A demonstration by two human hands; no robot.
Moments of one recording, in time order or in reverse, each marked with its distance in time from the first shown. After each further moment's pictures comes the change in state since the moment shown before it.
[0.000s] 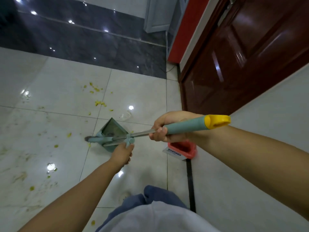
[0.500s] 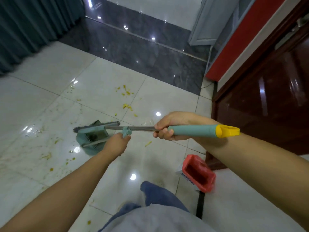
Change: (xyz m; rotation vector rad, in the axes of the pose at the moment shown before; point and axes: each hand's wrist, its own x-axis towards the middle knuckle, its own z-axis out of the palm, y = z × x) left_hand 0.069 0.069 -0.046 0.170 0.348 -0.069; right_hand 0.043 -0.124 -0.021 -0.344 -0.247 0.048
